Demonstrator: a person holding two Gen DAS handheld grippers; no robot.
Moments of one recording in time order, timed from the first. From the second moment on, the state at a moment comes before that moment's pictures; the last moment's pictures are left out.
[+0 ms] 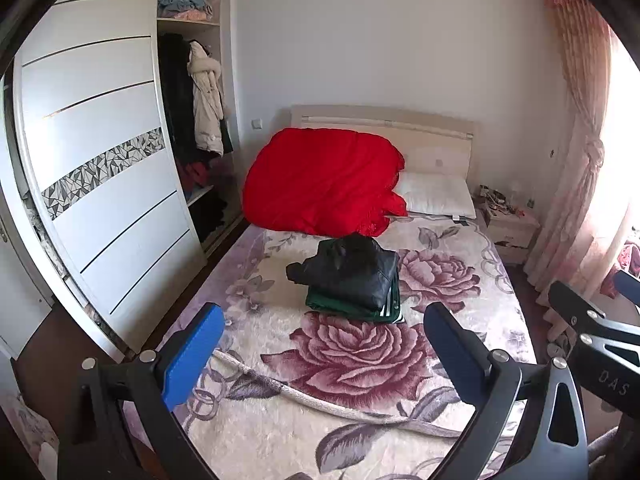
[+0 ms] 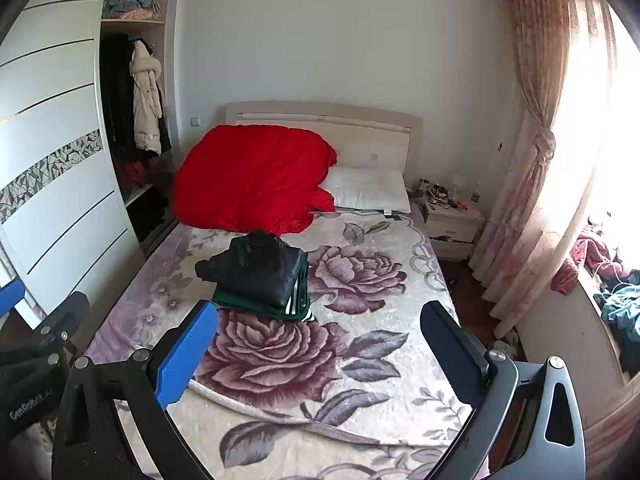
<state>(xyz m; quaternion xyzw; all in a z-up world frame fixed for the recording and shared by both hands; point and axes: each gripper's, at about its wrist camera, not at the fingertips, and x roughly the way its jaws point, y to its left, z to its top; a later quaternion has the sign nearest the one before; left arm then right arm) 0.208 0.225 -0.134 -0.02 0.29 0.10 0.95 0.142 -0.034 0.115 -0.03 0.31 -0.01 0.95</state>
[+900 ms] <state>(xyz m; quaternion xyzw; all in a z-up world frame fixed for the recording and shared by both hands) 0.195 0.227 -0.124 -0.02 0.28 0.12 0.95 0.122 -0.034 0.119 -0.02 0.31 0.01 0.95</state>
